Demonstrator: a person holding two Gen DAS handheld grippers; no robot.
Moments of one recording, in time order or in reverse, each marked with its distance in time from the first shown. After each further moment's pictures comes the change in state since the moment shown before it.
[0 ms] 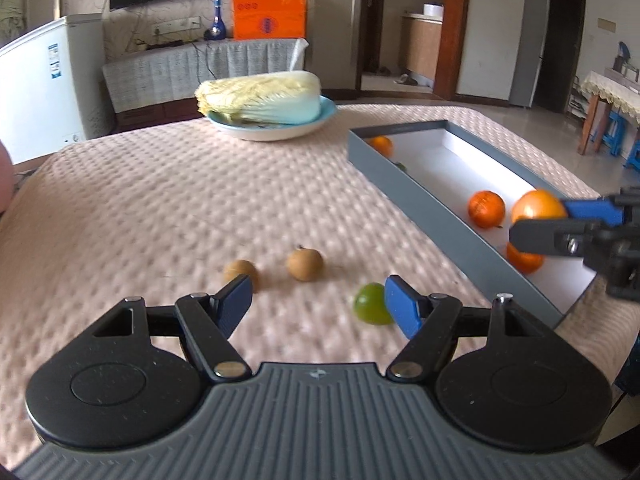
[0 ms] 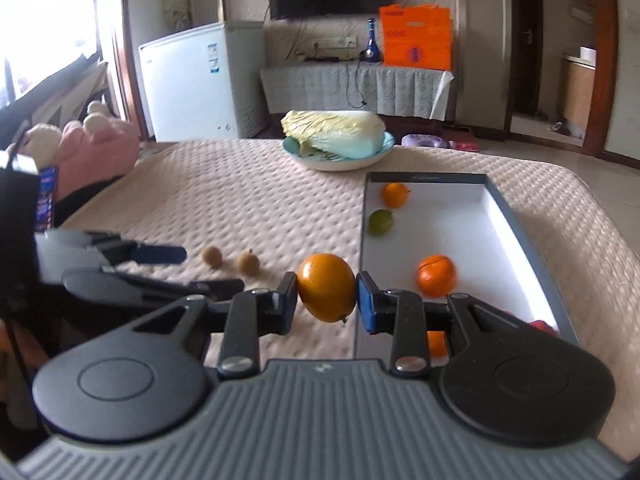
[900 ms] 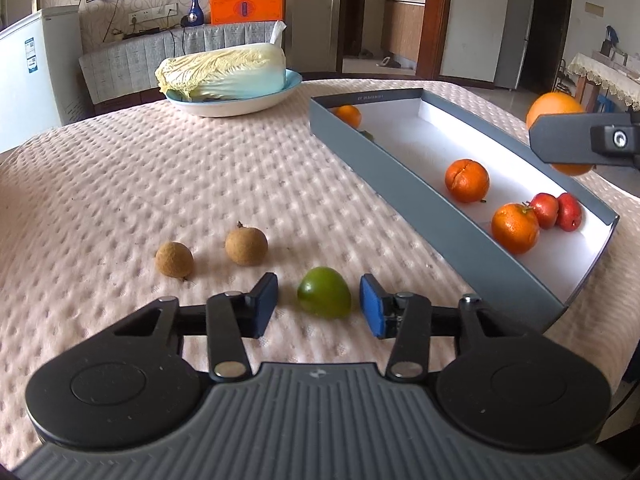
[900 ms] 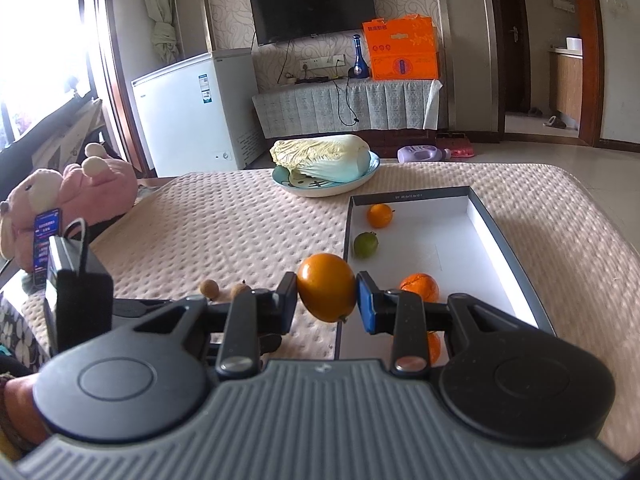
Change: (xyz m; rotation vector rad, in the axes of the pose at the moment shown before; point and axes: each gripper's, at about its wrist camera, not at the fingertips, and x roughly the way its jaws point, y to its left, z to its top) left arm 0.036 -0.025 -0.009 0.023 0.039 -0.040; right arm -0.011 -0.024 0.005 0.079 -0.055 0.024
